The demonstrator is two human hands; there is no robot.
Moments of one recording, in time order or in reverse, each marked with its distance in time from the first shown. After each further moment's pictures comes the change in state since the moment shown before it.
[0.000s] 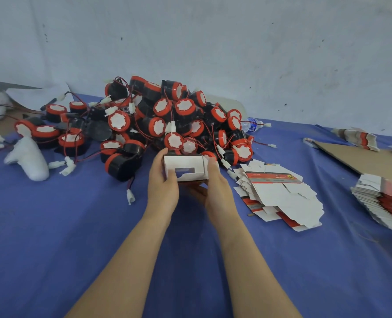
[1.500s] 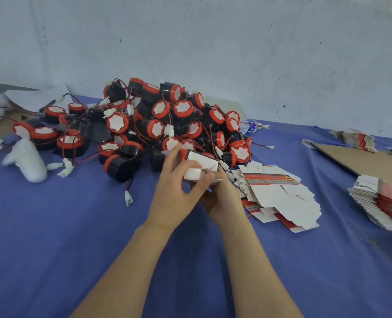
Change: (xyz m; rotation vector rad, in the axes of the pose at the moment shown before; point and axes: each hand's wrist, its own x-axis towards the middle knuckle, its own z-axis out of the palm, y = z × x) left_hand -0.018 0.008 0.001 0.371 -0.233 0.466; right_hand 0.011 -0.003 -0.017 0.379 -0.126 0.088
